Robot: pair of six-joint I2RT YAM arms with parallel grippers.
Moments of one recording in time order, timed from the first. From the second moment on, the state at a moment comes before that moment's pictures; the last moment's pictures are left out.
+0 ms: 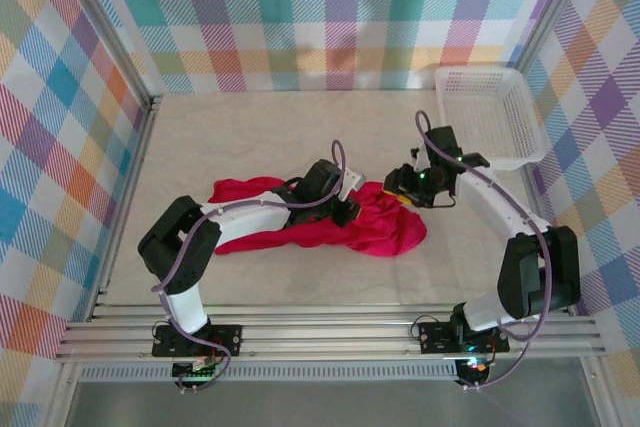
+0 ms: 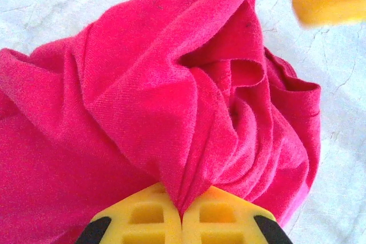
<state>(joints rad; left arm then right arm) -0.81 1.78 1.11 -0.08 0.25 -0.22 0.25 1.47 1.06 -0.73 -0.44 0.58</state>
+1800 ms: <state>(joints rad) -0.79 1.60 1.04 -0.13 0.26 -0.06 0.00 1.53 1.18 -0.73 -0.82 0.58</state>
